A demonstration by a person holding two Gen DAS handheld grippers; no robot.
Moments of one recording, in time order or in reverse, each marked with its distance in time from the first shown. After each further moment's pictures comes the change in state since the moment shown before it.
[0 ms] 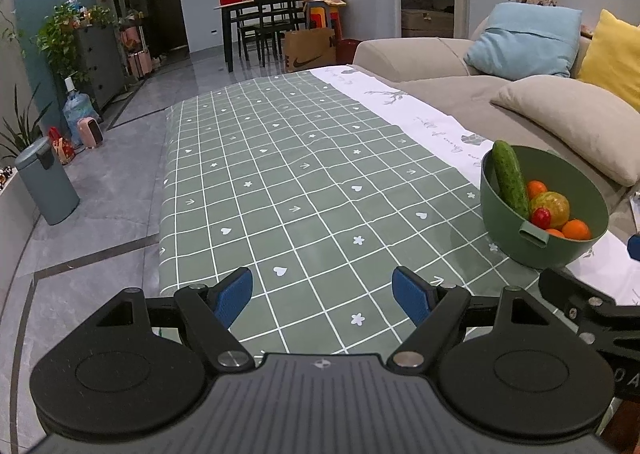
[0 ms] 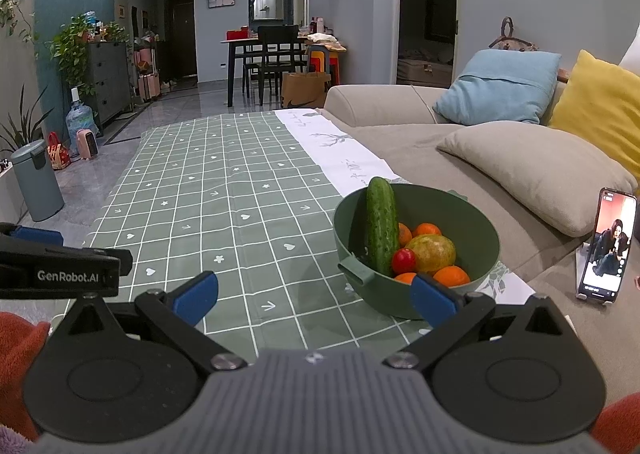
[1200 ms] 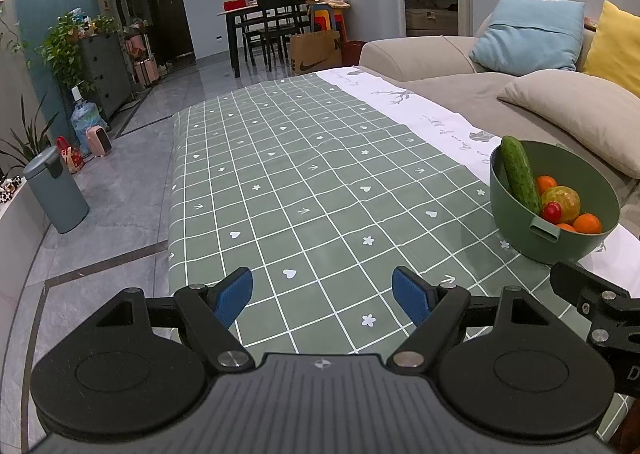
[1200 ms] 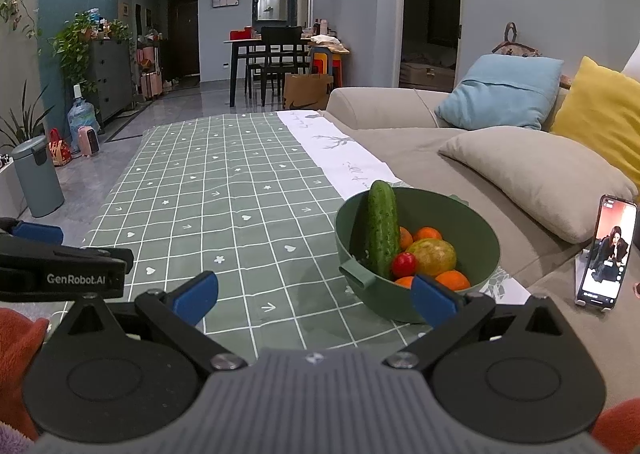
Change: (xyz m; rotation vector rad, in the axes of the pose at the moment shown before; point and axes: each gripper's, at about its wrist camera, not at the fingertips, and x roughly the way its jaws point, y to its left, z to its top) left arm 0.004 0.001 -0.003 0.032 -0.010 0.032; right arm -0.002 0.000 0.003 -0.013 -0.004 0.000
